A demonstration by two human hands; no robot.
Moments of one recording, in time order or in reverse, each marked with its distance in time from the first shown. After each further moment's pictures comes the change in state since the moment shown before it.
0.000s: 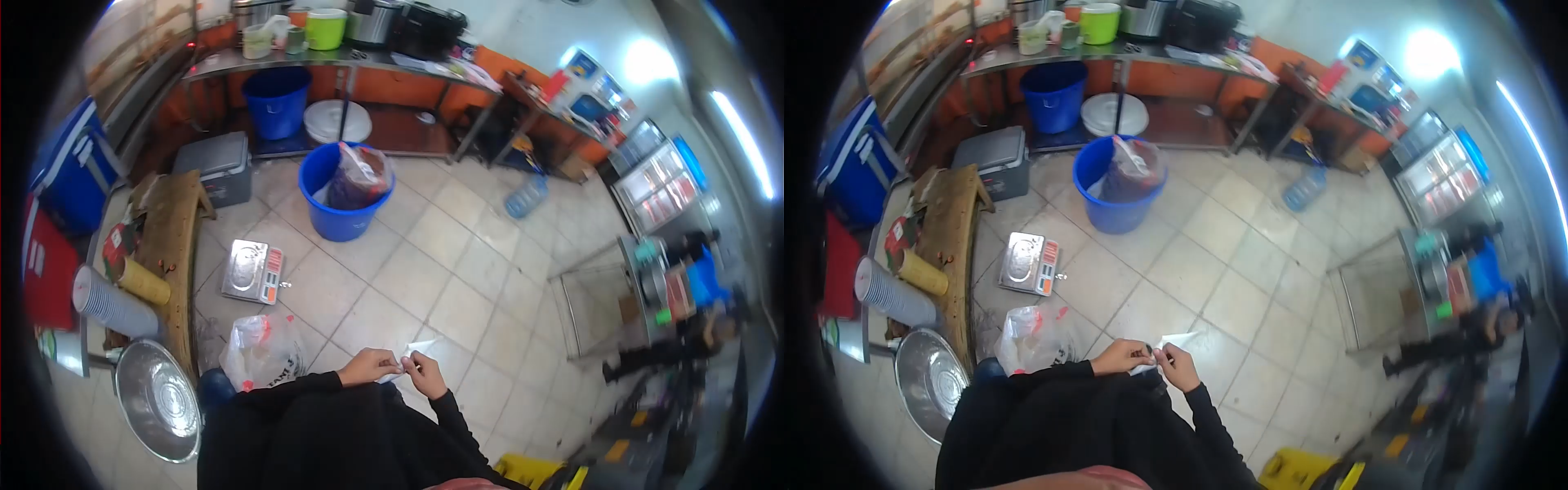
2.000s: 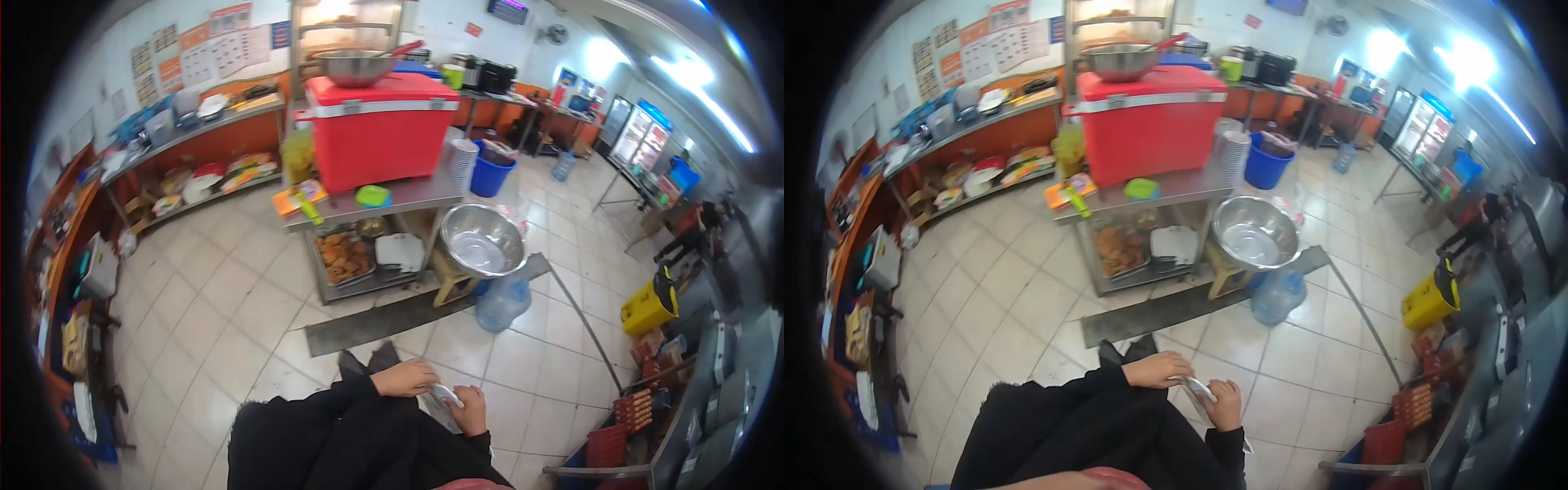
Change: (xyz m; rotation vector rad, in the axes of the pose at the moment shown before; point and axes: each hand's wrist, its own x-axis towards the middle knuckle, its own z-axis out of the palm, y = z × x) left_hand -1.086 -0.145 -0.313 0.687 -0.356 0.790; right_hand -0.603 -0.426 0.941 -0.477 0.467 -0.162
